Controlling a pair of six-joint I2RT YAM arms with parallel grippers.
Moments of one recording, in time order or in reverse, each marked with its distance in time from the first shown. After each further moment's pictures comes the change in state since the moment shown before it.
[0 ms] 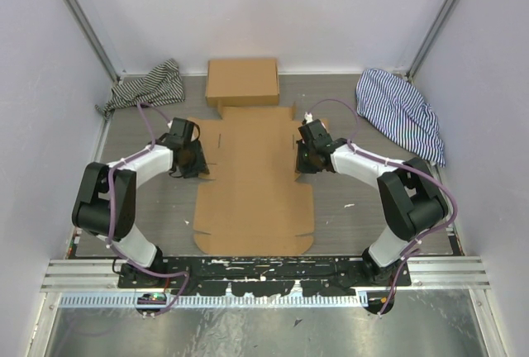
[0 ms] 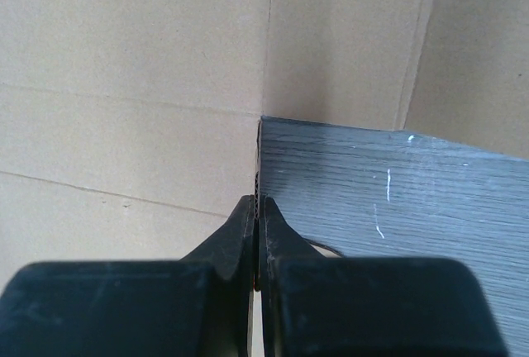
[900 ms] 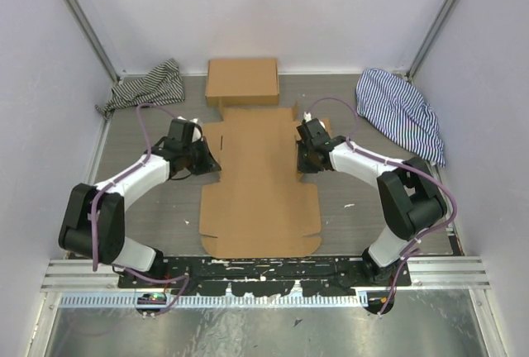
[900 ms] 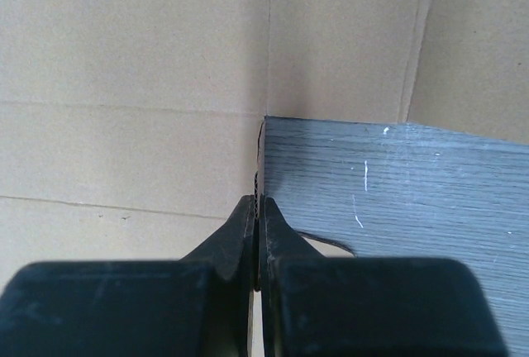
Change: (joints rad) left arm -0.058 -0.187 -0.066 0.090 0.199 -0.043; right arm 0.007 0.004 0.032 -0.065 0.050 -0.022
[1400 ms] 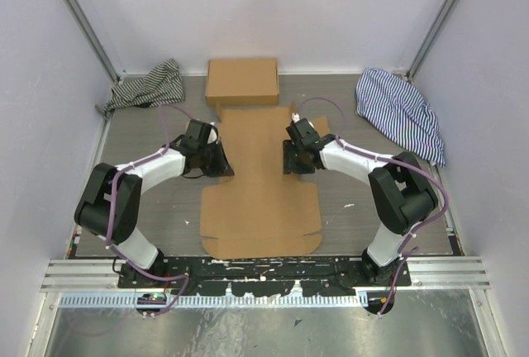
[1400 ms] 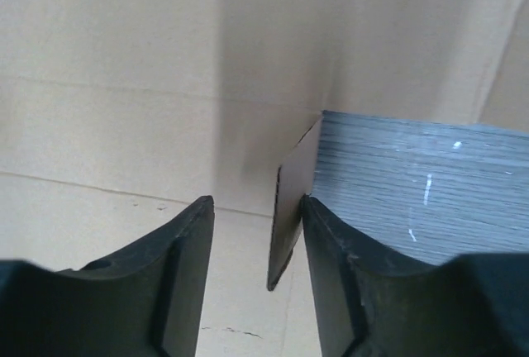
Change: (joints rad) left arm -0.088 0.180 0.061 0.039 0.027 -0.023; right arm 0.050 0.056 0.059 -0.021 -0.002 -0.002
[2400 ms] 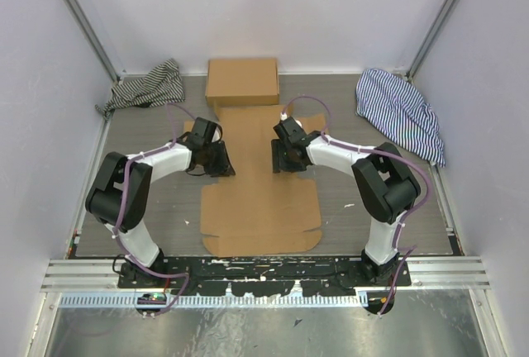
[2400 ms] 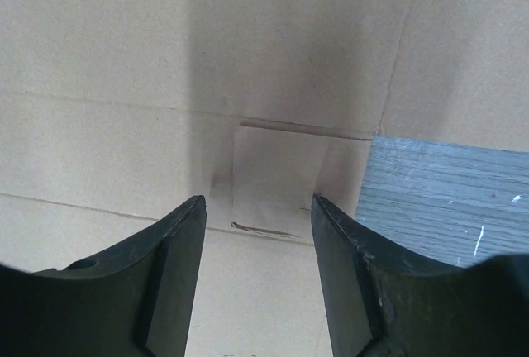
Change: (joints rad) left arm -0.008 0.116 0.069 -0.025 -0.042 -0.019; right arm 0.060 0.144 0.114 -0.003 0.015 0.003
